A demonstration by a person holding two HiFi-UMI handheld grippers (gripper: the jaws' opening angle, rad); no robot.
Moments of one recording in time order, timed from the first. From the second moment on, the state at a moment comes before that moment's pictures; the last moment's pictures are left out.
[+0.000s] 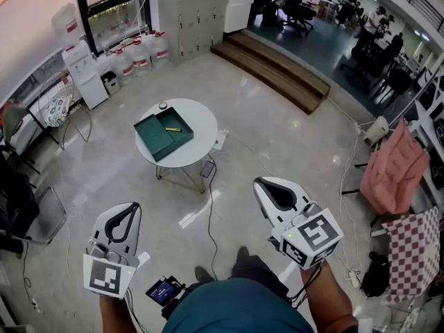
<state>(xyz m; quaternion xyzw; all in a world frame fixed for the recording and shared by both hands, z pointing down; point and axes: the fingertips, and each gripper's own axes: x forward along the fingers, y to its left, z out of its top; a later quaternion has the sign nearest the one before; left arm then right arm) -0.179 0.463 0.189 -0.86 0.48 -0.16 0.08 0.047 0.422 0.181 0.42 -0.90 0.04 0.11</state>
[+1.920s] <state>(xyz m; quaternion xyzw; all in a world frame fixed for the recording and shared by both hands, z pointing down) -0.054 0.195 0.224 -0.81 0.55 -0.21 0.05 0.142 0.111 0.238 0.32 -0.94 0.08 0.10</state>
